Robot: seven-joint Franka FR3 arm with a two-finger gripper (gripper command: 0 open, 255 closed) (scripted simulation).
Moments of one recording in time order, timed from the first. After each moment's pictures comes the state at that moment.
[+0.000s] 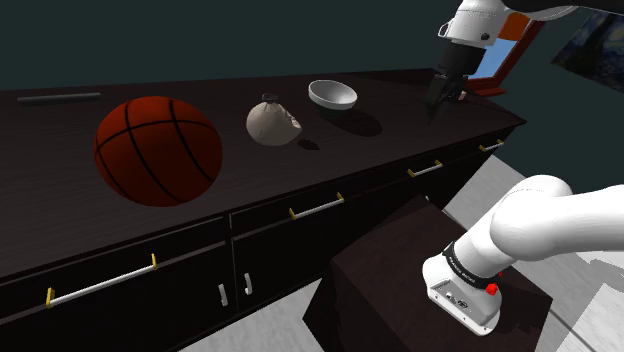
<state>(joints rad) 0.02 -0.77 -0.03 -2.40 0.09 1.48 -0.05</state>
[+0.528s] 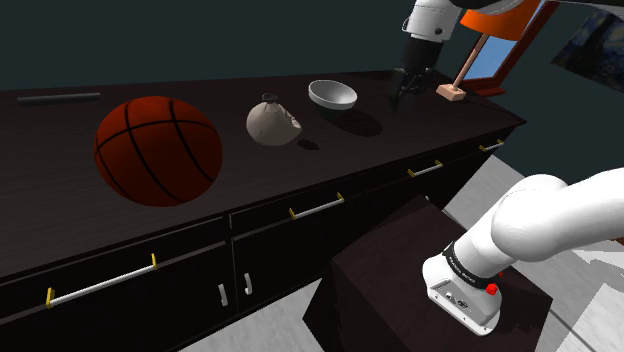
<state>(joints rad) 0.04 -0.54 0.03 -2.28 0.11 1.60 0.00</state>
